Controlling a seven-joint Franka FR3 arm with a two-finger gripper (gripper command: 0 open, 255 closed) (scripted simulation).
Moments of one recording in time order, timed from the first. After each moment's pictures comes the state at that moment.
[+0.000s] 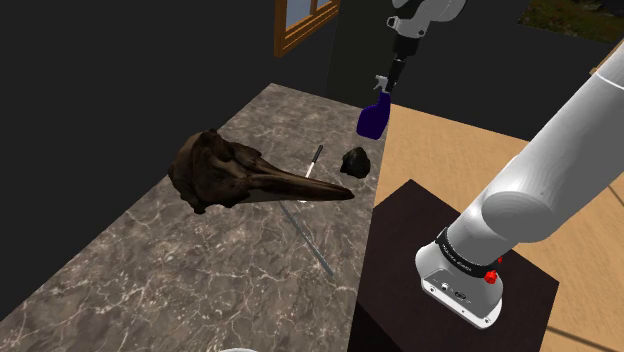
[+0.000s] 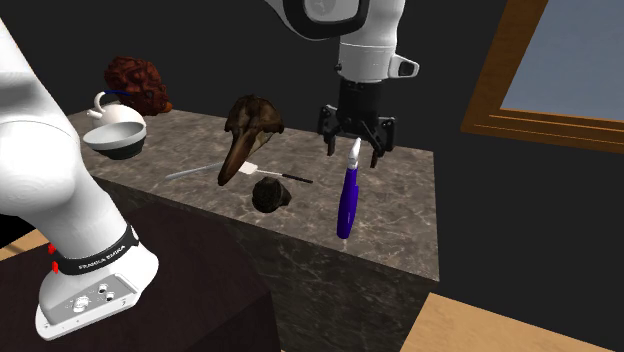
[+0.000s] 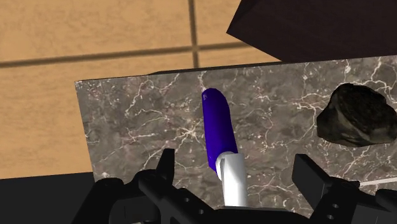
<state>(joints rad) -0.01 0.00 -0.50 -2.08 -0.01 2.04 -0.90</state>
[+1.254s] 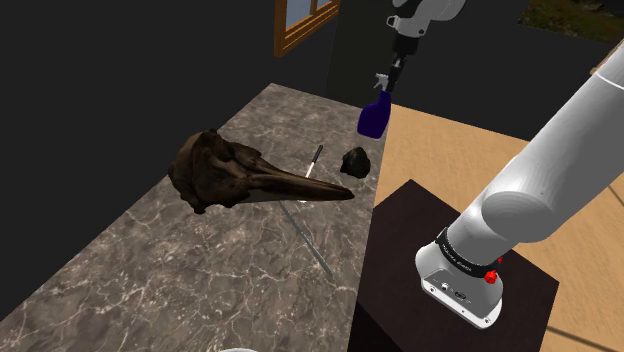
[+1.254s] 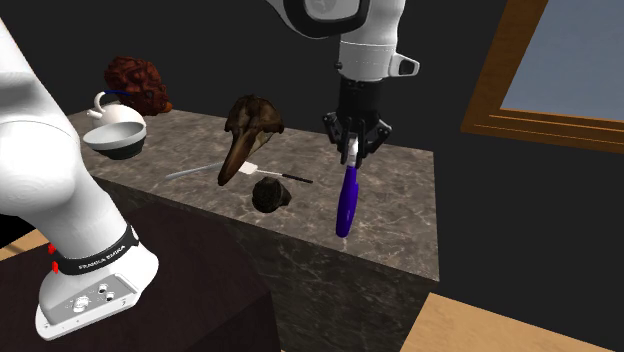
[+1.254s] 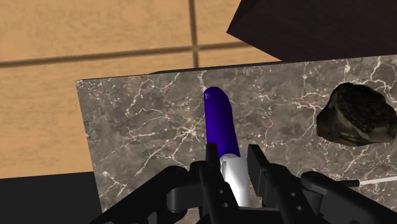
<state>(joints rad) -0.01 0.00 -0.50 -2.07 -0.01 2.04 -0.90</state>
